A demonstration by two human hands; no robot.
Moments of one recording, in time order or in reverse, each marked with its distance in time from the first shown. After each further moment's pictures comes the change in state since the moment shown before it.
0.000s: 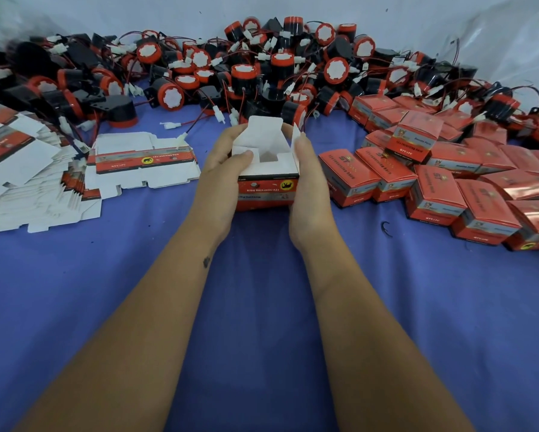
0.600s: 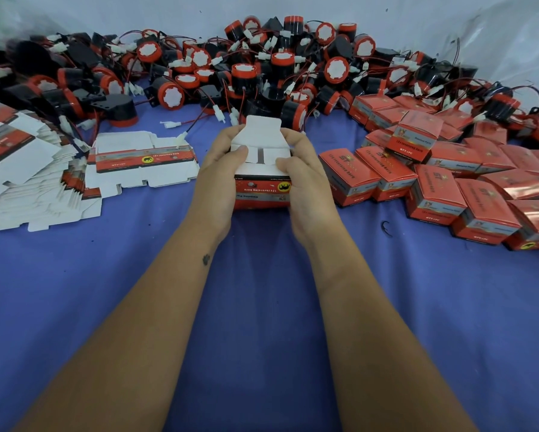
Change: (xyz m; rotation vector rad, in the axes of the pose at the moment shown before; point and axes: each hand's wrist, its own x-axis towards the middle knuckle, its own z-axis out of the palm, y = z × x) left_hand 0.001 0.002 0.001 -0.010 0.040 -0.015; right_hand 0.001 -0.007 -0.003 -0.078 -0.064 0.020
